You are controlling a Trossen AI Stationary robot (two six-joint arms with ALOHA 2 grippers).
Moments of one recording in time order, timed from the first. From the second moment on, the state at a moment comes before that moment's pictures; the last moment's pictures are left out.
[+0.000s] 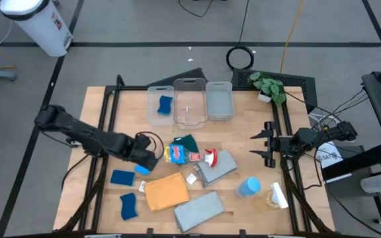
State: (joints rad) left arm -0.31 1.33 0.89 -0.99 -0.19 -1.29; right arm 0.29 0.02 0.02 0.24 0.18 -0.41
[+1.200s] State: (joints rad) left arm -0.29 1.22 0.44 -0.53 -0.10 -1.43; right arm 0.28 0.02 0.02 0.24 0.18 -0.41
